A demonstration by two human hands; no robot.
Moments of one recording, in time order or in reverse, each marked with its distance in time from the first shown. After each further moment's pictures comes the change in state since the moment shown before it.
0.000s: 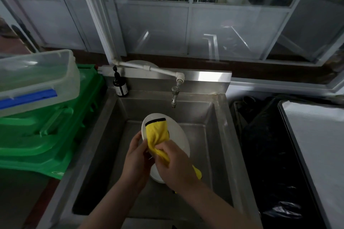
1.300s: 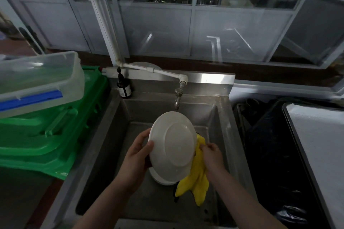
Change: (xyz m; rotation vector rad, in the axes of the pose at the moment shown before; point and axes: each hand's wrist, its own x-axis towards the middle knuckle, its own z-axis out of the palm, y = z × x) left_hand -0.007 0.017 -0.015 0.206 -0.200 0.091; right_hand 0.014 0.083 -0.036 0.509 0.376 1.027
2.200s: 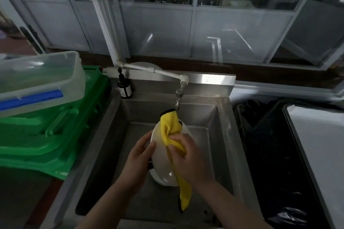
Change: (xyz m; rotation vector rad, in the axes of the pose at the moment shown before) left_hand 0.003 -0.006 0.001 0.051 0.000 -0.010; right_hand -0.062 -0.017 0.028 -0.364 -0.315 -0.953
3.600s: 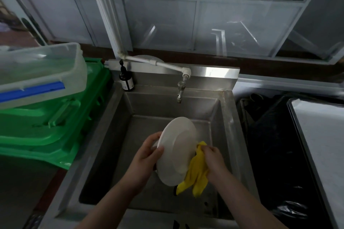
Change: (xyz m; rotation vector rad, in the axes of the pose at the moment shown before) left_hand -0.015 -0.020 0.000 0.097 -0.090 0.016; right_hand -0.010 0.073 -0.020 0.422 0.262 1.035
